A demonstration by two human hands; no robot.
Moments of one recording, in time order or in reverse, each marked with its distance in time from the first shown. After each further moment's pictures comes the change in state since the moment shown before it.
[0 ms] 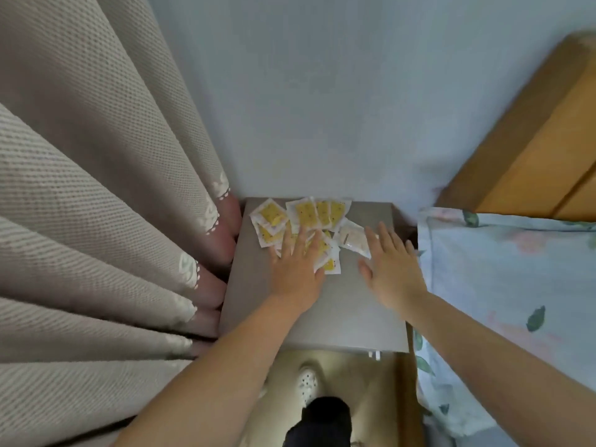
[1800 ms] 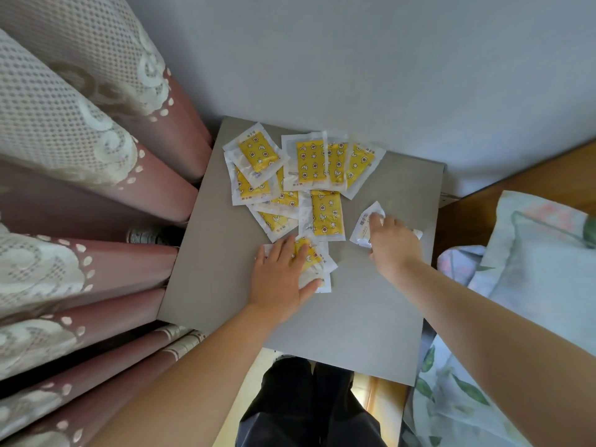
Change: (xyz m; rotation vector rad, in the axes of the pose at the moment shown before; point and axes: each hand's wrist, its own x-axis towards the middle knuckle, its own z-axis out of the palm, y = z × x) left_hand 0.083 -0.036 0.185 -0.059 -0.117 -0.040; right_hand 0.152 0.065 0.186 -0.376 -0.367 -0.061
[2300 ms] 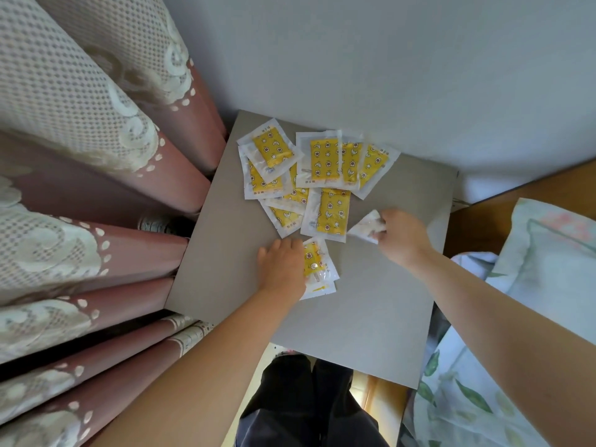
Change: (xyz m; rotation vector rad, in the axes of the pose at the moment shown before) left_hand 0.012 0.005 -0.016 -0.033 -0.105 -0.247; right_hand 0.016 0.005 -0.020 0.567 0.014 0.016
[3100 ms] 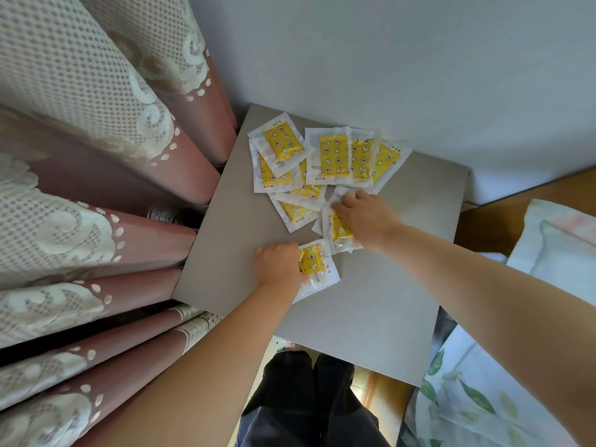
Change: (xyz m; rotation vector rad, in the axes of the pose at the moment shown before) left_hand -0.001 -0.010 -0.005 0.061 -0.128 -0.172; right_hand 0.023 -0.056 0.006 -0.693 -0.145 -0.552
